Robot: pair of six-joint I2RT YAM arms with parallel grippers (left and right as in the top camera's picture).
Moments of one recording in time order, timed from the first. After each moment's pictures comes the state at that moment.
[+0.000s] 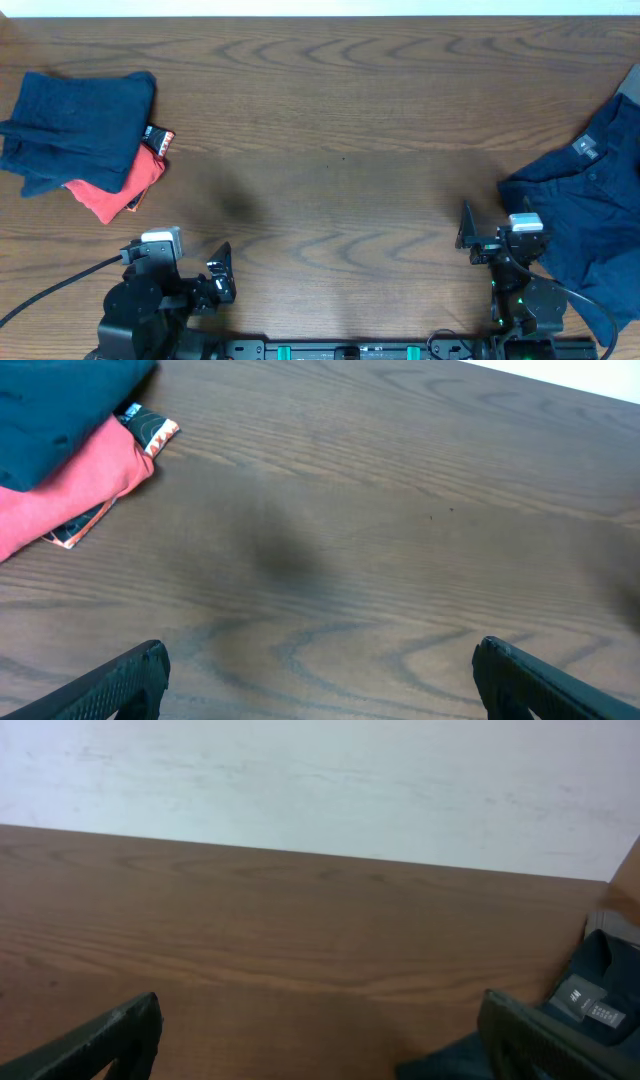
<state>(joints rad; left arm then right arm) -0.21 0.30 0.77 -1.08 -0.03 -0.32 0.02 0.01 0.01 -0.07 -0.02 -0.06</state>
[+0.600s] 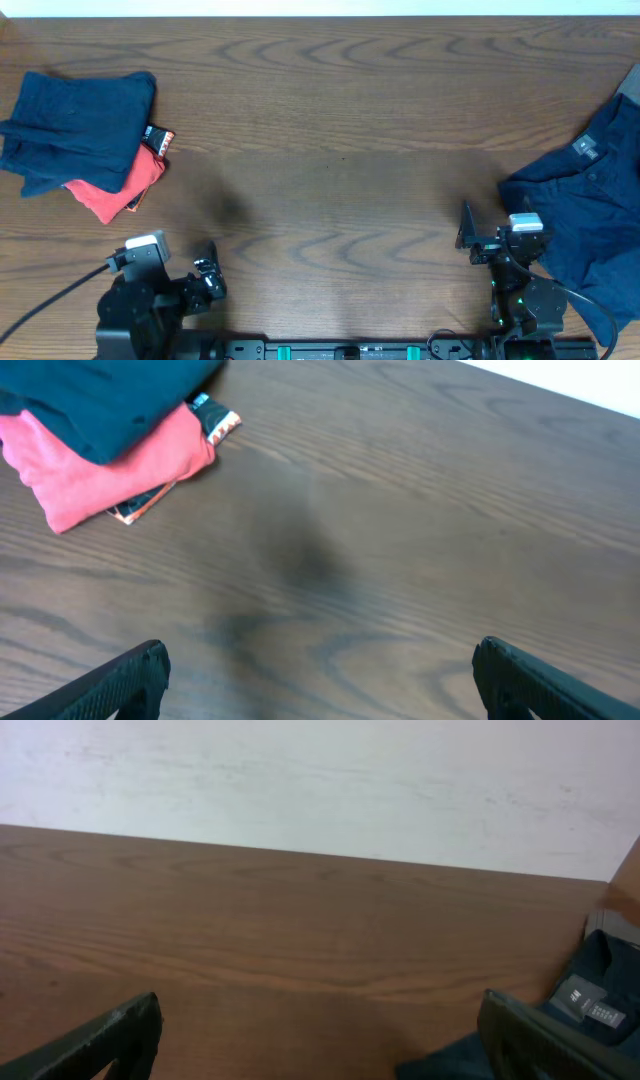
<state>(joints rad) -0.06 0.24 0.72 -1.08 -0.04 -0.31 0.02 0.01 0.01 -0.07 -0.02 -0.06</state>
